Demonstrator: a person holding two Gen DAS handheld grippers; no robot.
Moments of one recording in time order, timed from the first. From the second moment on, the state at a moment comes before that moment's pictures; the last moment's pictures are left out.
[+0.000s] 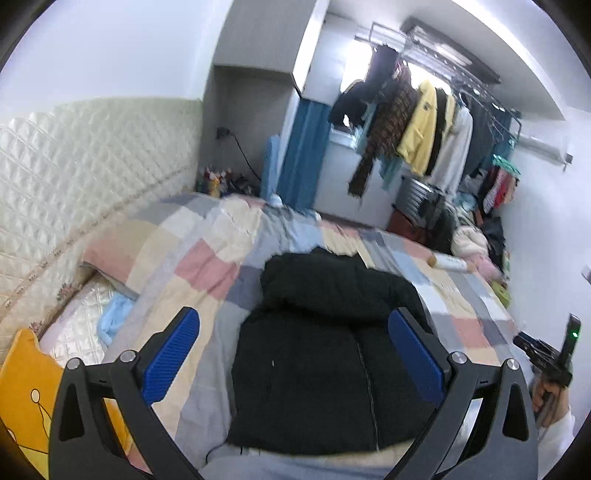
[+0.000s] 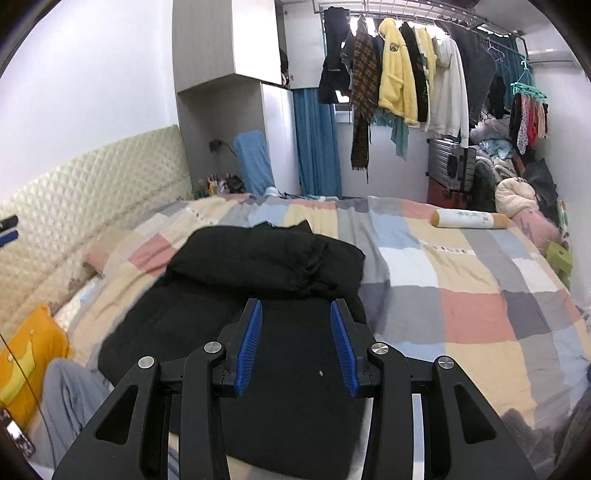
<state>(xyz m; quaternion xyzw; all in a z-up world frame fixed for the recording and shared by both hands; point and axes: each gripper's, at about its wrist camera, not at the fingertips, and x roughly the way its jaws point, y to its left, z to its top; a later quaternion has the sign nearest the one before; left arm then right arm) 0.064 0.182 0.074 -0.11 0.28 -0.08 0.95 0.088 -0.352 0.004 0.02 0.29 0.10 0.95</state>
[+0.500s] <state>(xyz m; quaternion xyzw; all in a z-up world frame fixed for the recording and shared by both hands) 0.135 0.245 -0.139 -0.26 0.50 -0.18 0.81 0.100 -0.433 -0.098 0.13 0.45 0.16 0.87</state>
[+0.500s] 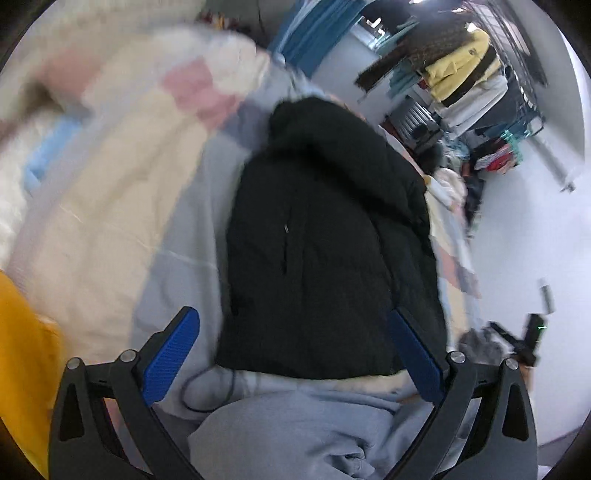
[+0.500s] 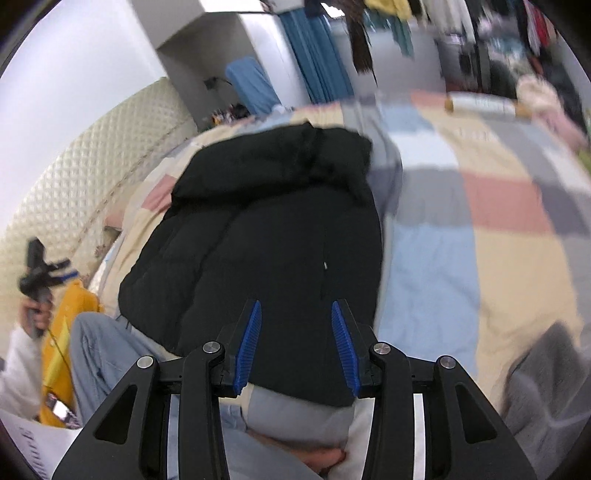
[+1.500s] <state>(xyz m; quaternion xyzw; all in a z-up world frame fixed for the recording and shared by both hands) 0.211 0.204 -0.253 -0.20 0.67 -0.30 0.65 0.168 -0.460 -0.227 0.21 0.61 0.20 0.74</state>
